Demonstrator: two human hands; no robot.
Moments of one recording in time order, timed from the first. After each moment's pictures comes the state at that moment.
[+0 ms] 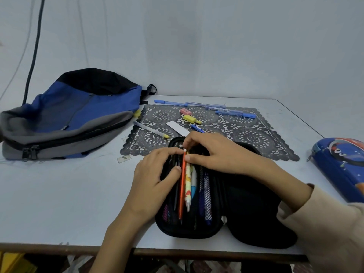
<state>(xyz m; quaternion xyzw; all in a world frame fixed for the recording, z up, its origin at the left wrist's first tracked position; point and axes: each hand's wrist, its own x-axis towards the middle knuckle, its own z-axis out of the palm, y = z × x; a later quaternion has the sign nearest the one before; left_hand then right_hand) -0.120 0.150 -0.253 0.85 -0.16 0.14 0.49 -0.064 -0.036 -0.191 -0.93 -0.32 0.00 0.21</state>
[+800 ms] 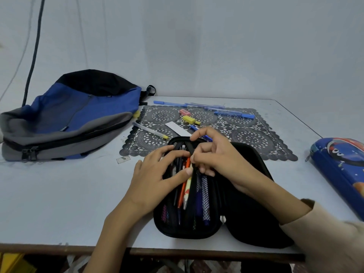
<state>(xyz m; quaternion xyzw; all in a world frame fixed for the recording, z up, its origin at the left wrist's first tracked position) -0.111 0.151 -0.244 0.91 -0.15 0.06 0.37 -0.090 -0.031 -0.205 -0.75 -0.17 0.06 0.63</state>
